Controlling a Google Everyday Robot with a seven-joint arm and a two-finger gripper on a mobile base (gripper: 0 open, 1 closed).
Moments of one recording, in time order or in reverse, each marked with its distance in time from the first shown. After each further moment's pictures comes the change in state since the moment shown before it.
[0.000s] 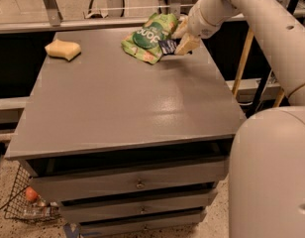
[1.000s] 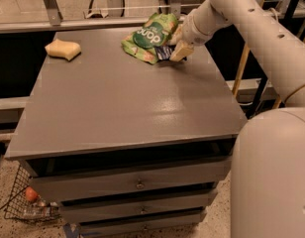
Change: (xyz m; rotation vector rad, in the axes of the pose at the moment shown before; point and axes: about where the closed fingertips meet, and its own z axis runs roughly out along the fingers) arm -0.002 0.000 0.034 0.036 -0.014 0.028
